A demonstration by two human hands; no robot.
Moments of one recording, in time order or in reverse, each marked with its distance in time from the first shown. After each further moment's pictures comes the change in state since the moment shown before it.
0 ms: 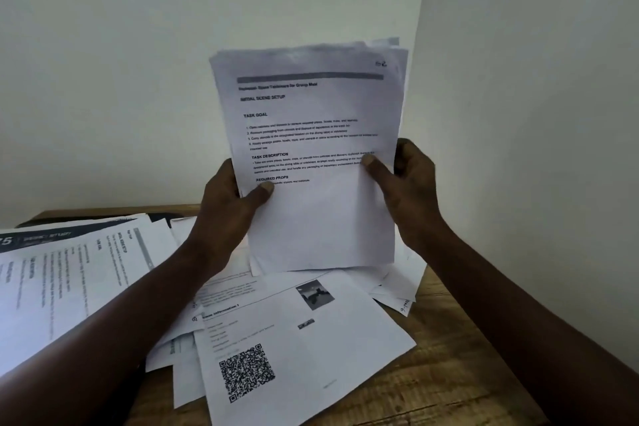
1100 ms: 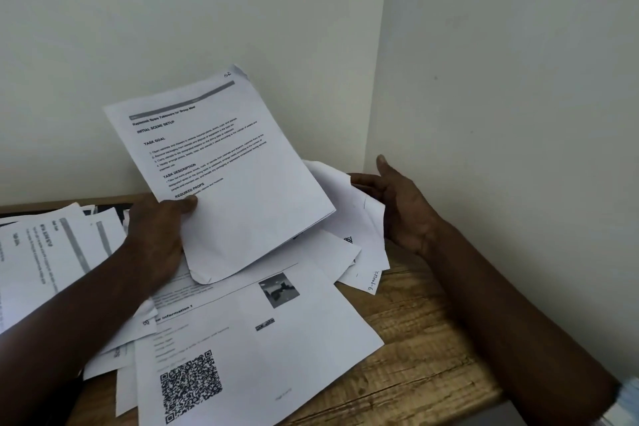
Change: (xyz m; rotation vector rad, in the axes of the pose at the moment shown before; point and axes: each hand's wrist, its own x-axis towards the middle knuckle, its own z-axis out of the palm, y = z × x) left_hand 0.004 -0.044 -0.020 -0.260 0.352 -0.333; right_hand -0.005 0.044 -0.060 0.300 -0.237 0.708
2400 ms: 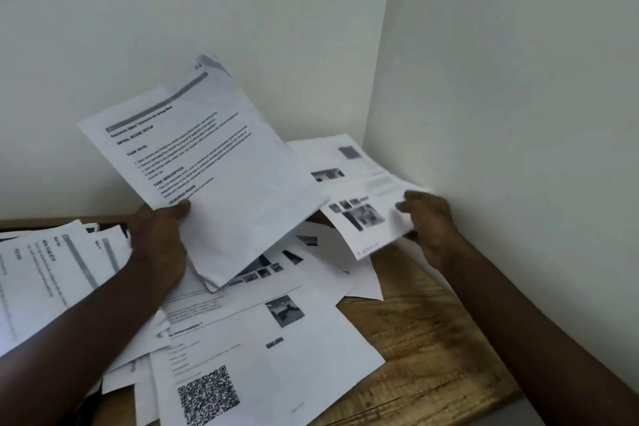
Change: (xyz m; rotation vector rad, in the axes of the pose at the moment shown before) left_hand 0.020 0.002 -0.003 -0.271 0.092 0.096; right_hand -0.024 -0.033 -0.007 -0.267 0.611 -0.246
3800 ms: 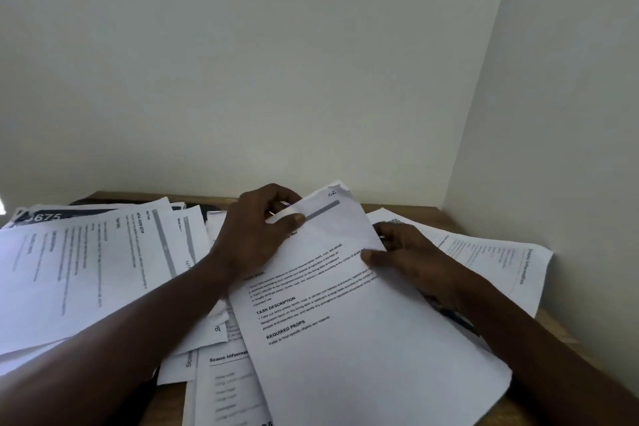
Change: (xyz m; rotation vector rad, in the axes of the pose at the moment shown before) left_hand -0.029 0.017 0.004 1.054 -0.388 0.352; right_hand -0.010 0.059 0.105 -0.193 -0.928 -0.104
